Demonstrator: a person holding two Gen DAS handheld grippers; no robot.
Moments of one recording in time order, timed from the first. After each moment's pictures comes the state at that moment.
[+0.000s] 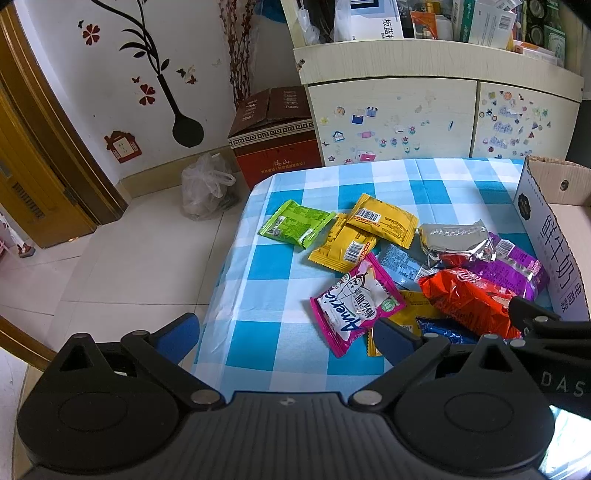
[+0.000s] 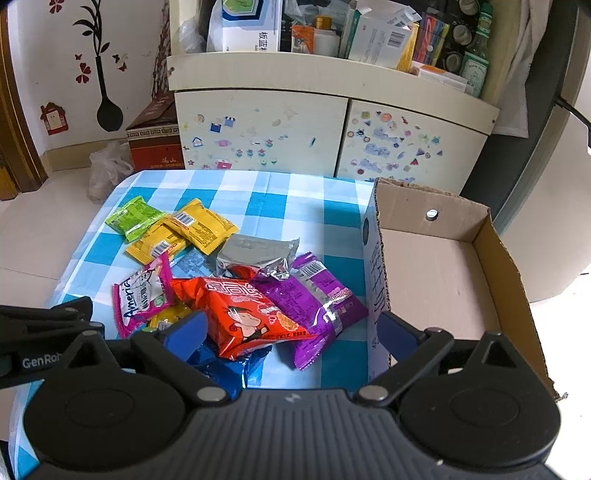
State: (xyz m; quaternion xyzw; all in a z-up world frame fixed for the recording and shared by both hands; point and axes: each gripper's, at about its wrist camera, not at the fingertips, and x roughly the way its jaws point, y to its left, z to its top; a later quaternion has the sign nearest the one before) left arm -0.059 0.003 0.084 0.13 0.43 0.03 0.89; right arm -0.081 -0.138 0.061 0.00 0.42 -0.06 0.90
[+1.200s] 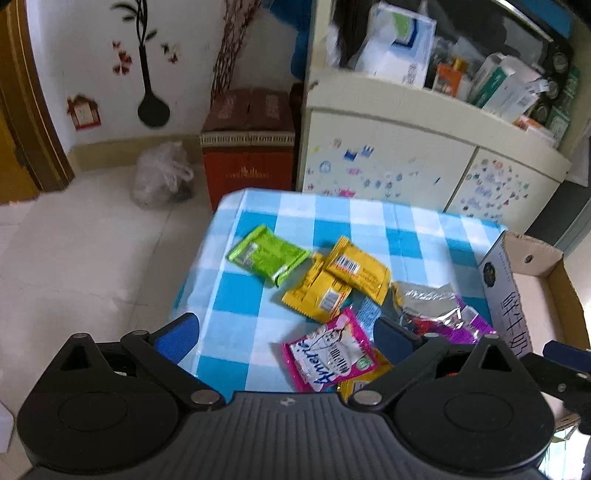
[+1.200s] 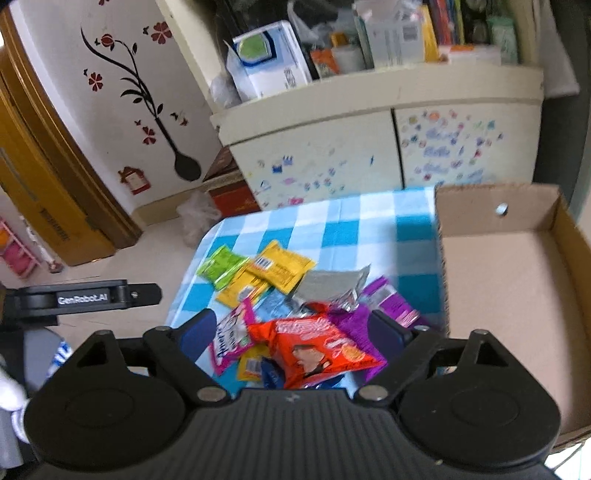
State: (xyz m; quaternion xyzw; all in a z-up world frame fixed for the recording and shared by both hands) left arm -0.001 0.054 0.099 0.00 0.46 -0.05 0.89; right arm -0.072 -0.193 0.077 0.17 0.40 0.09 0.90
